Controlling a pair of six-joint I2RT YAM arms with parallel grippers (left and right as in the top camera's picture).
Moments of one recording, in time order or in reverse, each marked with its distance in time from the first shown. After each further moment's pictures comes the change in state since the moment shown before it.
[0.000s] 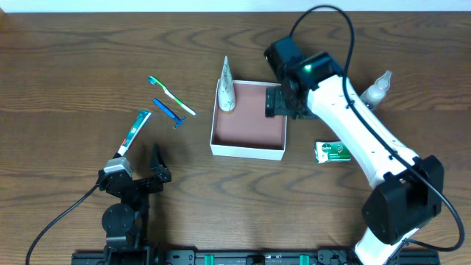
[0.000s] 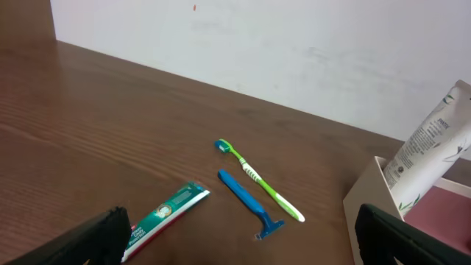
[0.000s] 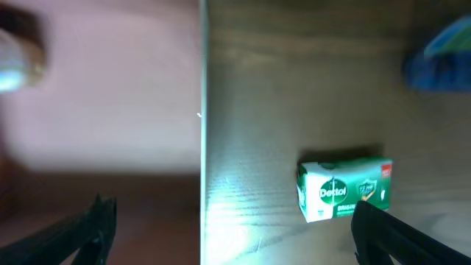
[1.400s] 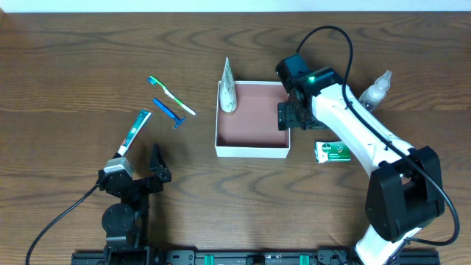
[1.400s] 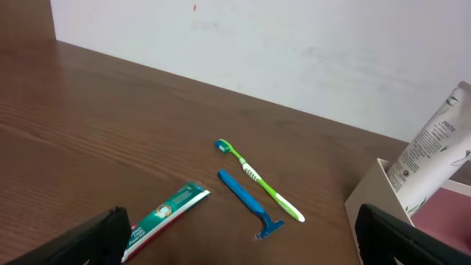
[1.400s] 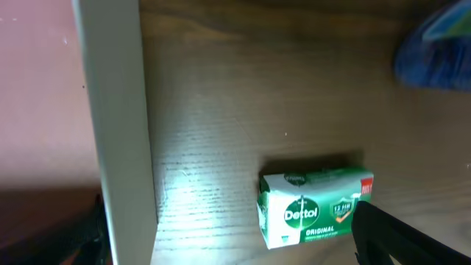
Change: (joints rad) left arm 0.000 0.000 0.000 0.000 0.000 0.000; right arm -0.060 0.000 -0.182 0.126 0.048 -0.121
